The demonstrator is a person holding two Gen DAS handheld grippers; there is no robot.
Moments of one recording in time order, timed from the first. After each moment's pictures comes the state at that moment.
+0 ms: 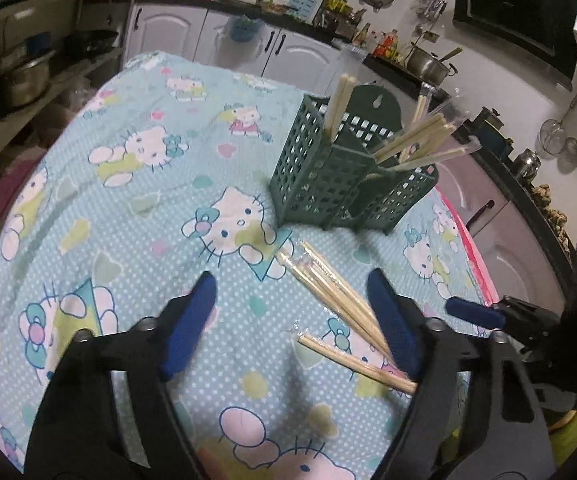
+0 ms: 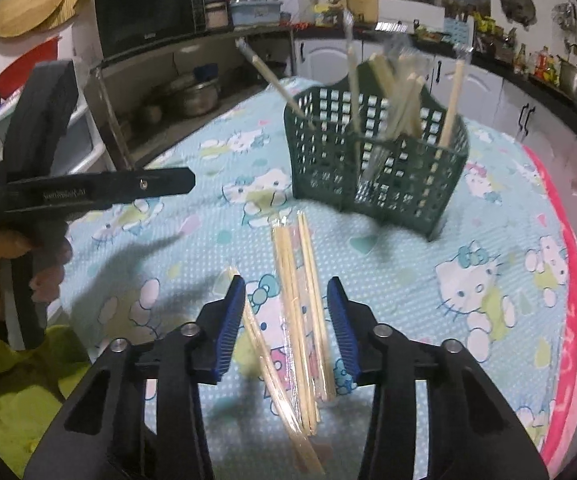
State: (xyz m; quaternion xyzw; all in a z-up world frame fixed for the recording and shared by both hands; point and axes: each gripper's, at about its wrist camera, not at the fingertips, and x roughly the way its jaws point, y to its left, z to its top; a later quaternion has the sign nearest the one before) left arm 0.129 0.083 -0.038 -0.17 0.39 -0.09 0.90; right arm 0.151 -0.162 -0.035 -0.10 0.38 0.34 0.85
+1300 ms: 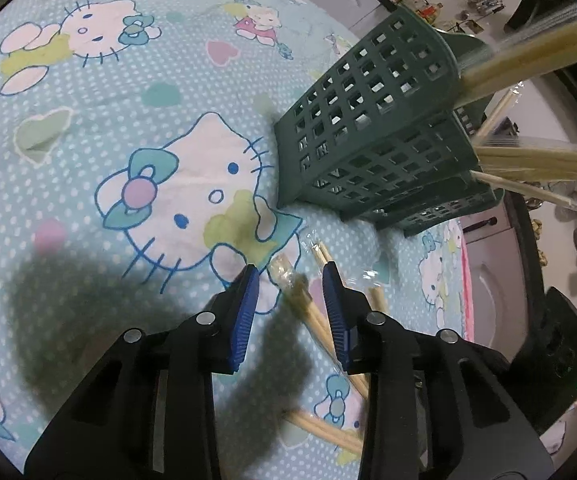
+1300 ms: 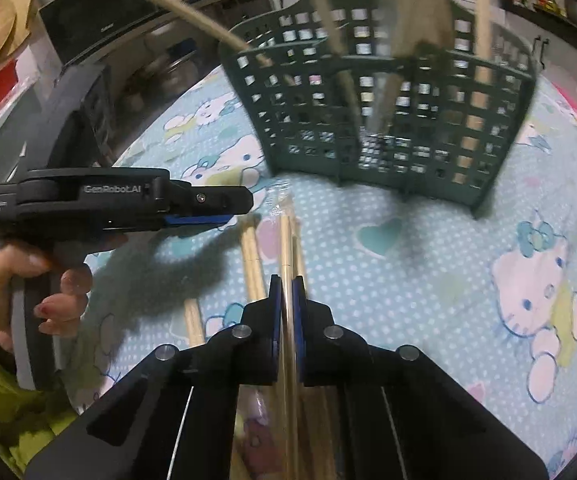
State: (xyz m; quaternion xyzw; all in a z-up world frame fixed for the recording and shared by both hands) left arm 0.228 0.078 -0.112 -0.29 0.50 -0.13 0.81; right arm 0.223 -0.152 -0.080 -0.04 0.47 0.34 0.81
